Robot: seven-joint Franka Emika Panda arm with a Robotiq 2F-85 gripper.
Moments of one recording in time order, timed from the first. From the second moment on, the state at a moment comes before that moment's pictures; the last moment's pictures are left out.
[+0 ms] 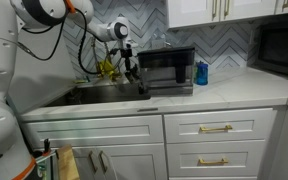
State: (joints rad) arm 0.35 0.38 0.17 -1.53 -0.06 1.93 1.01
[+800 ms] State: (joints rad) arm 0.35 0.34 0.17 -1.49 -0.06 1.87 1.07
